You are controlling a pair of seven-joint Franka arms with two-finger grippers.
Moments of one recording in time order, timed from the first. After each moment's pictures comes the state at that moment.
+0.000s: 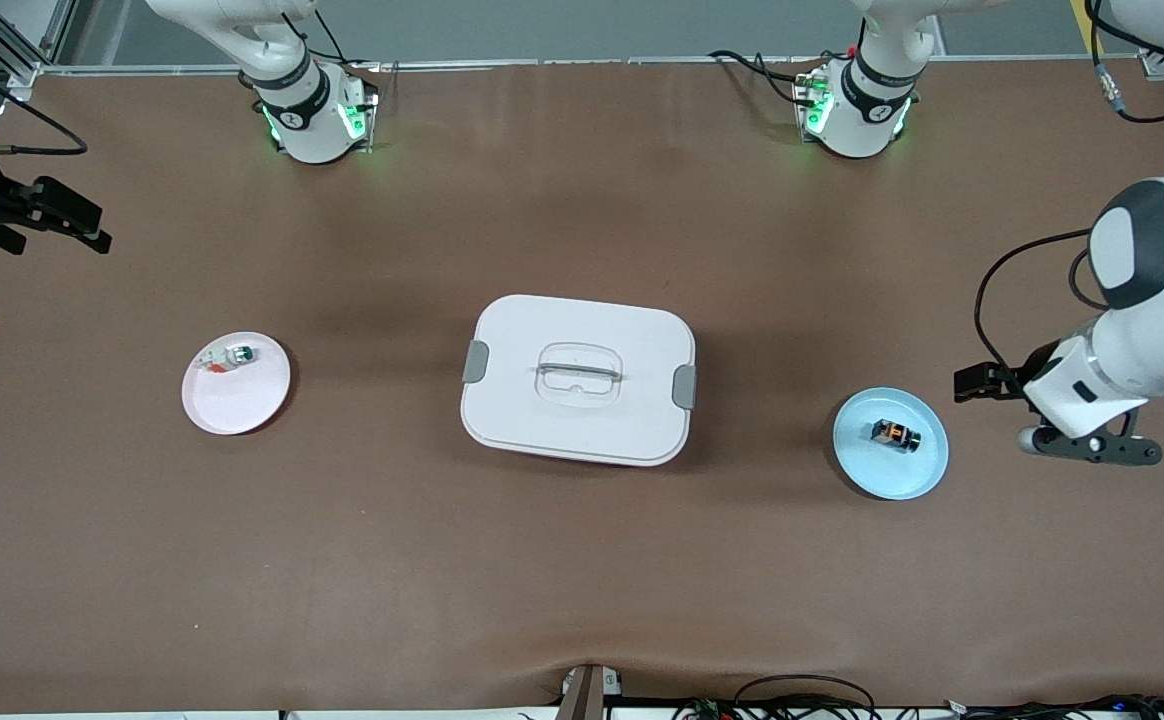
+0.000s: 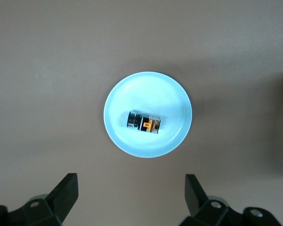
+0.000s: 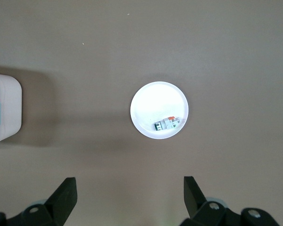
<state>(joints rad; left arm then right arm) 0.07 0.35 -0.11 -1.61 0.02 1.89 0.14 0.00 -0.11 -0.04 -1.70 0.02 1.57 -0.03</state>
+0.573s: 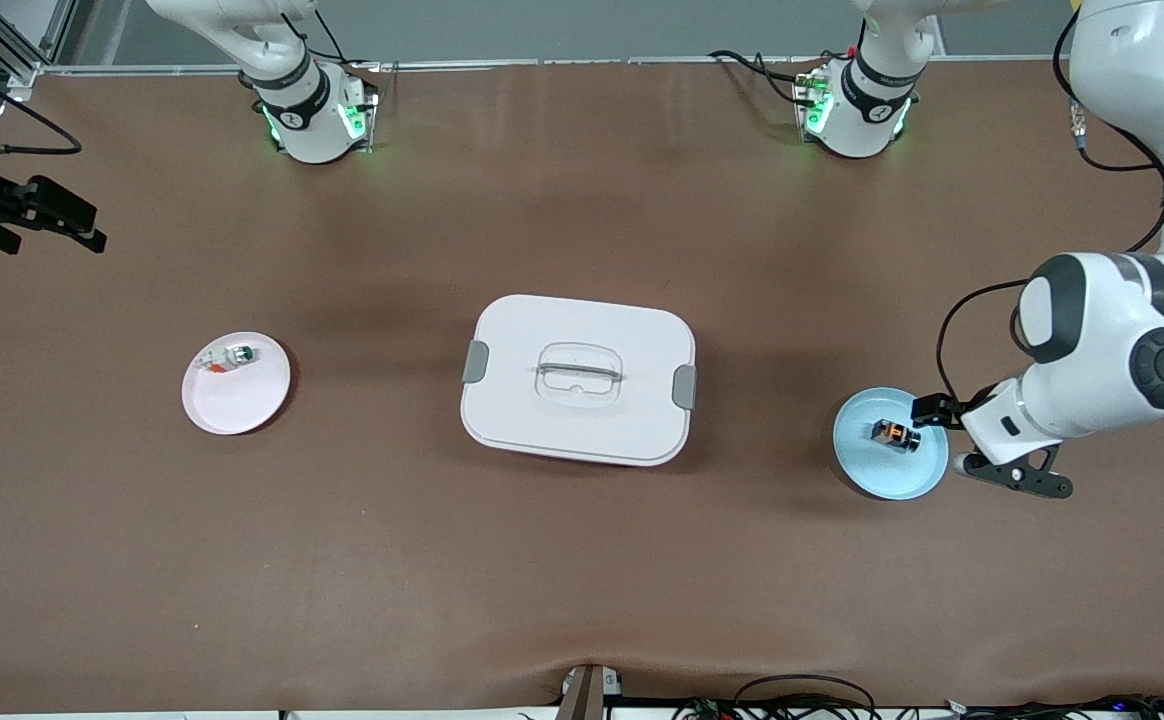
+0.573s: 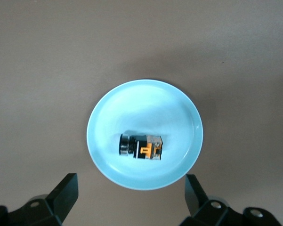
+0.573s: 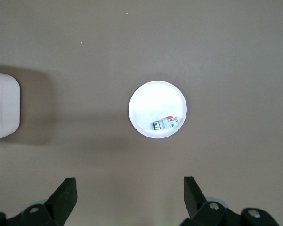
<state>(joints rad) 0.06 0.47 -0.12 -1.68 0.02 2.08 0.23 -0.01 -0.11 -0.05 -1.70 0.02 1.57 -0.05</state>
